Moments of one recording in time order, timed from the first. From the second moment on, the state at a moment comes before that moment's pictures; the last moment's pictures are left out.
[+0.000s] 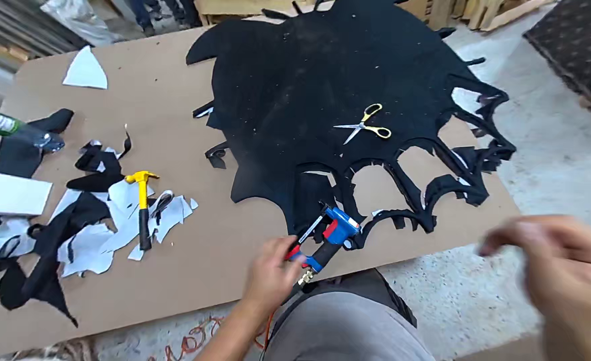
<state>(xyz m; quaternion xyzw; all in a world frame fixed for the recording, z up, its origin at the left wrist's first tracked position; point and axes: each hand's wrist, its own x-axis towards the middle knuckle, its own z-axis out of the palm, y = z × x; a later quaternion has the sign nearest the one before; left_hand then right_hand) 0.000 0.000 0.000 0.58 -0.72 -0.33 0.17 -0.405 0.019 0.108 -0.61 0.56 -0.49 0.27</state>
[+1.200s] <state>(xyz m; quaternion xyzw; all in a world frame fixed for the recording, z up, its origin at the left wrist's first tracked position) -0.139 -0.164 -0.087 0.36 -0.89 -0.26 -0.14 -0.460 -0.310 -0.074 -0.73 0.64 0.15 0.18</state>
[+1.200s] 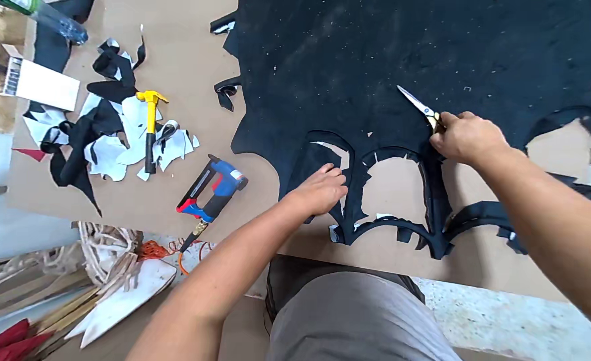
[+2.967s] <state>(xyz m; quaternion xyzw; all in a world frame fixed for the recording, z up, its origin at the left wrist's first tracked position) -0.103 -0.262 -0.045 0.45 -0.80 -0.34 -0.18 -0.279 -0.290 -0.082 -0.84 0.16 0.36 0.37</state>
